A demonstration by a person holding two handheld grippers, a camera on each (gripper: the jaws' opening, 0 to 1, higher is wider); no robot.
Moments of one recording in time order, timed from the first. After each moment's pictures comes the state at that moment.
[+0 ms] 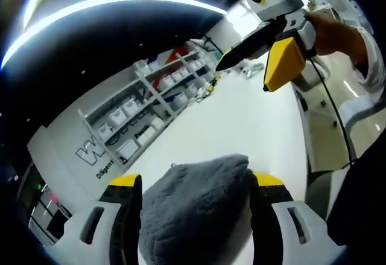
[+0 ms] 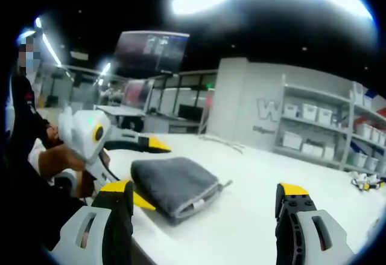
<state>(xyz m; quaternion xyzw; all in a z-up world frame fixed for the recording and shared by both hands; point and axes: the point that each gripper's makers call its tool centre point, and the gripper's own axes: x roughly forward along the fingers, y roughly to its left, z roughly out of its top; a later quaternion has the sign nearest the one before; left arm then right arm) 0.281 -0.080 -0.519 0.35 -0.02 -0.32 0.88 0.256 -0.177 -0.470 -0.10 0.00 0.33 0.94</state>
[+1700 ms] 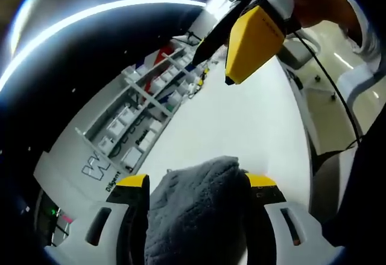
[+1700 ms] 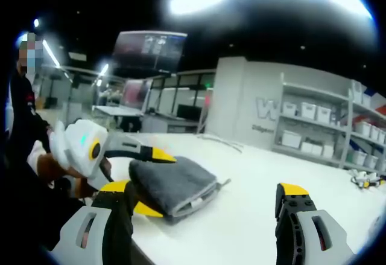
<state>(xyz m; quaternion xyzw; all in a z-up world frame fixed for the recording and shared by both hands) 0.285 -0.105 -0.530 0.43 -0.04 -0.33 0.84 0.261 -0.180 -0.471 -0.10 0.00 0.33 0.94</state>
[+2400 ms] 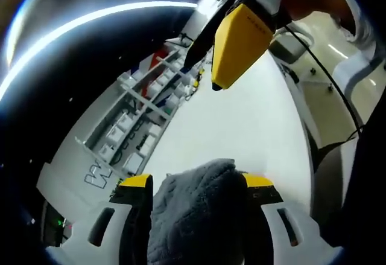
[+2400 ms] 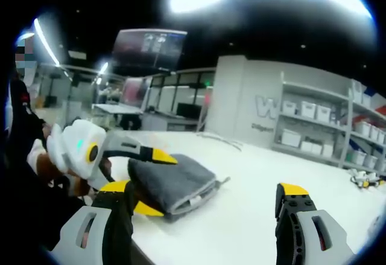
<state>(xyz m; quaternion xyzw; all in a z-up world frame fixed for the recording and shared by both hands) 0.282 -0.113 -0.534 0.46 -0.05 -0.33 0.82 0.263 -0.183 -0.474 -0.10 0.01 0.33 0.94</state>
